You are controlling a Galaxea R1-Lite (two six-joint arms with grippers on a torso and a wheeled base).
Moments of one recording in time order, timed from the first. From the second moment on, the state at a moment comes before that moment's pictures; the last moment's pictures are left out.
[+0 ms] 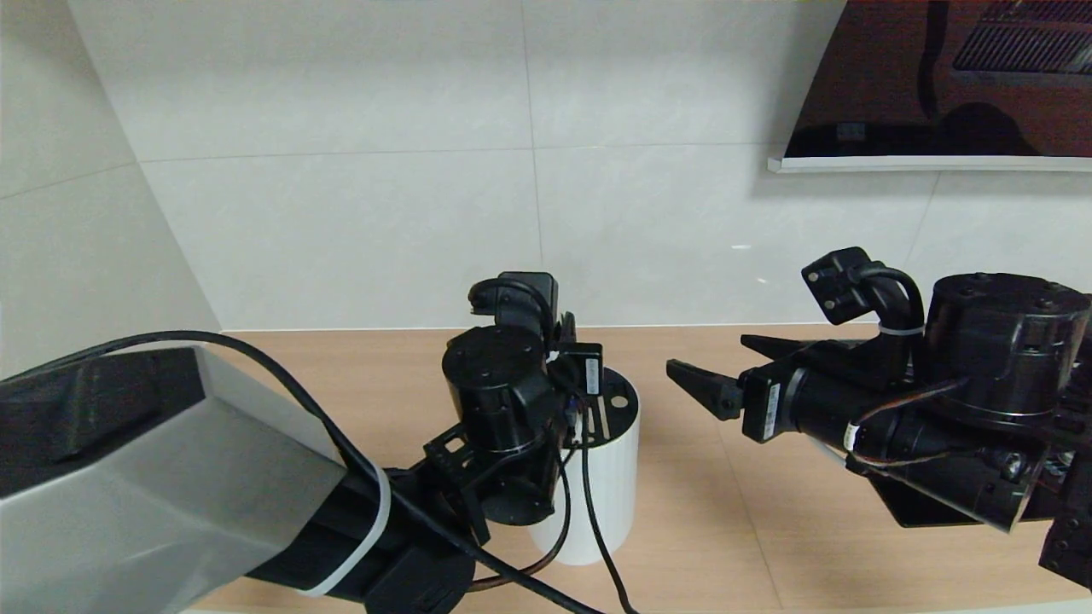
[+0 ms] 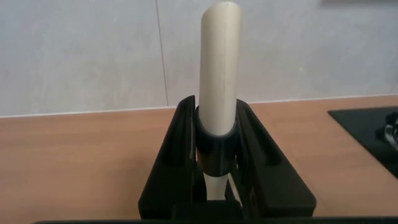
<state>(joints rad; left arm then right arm) -0.80 2.08 -0.88 -1.27 0.70 -0.01 0.67 1.61 -0.67 -0.82 -0.09 0.12</state>
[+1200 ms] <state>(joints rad) -0.81 2.12 -0.80 -1.26 0.67 -0.01 0.67 1.62 -0.66 -0.82 -0.08 0.12</state>
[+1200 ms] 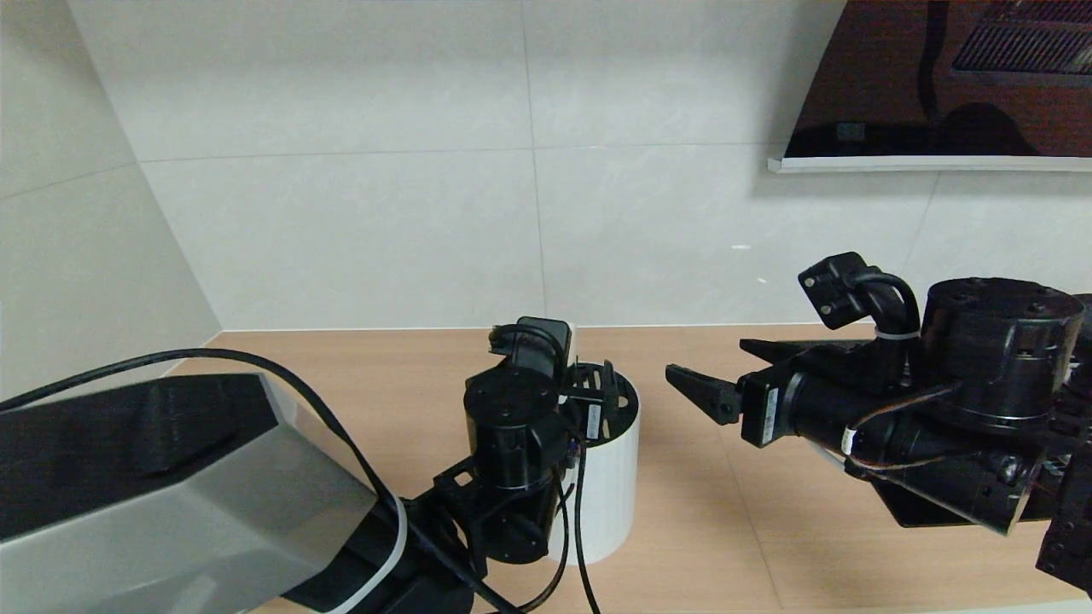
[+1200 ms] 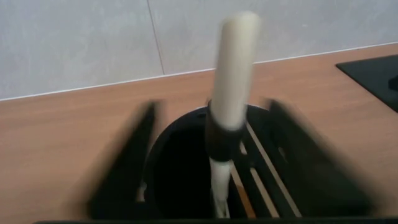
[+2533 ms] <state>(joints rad) -0.64 1.22 -0.40 -1.04 0.37 0.07 0.44 1.20 -0.49 -0.83 -0.12 0.09</state>
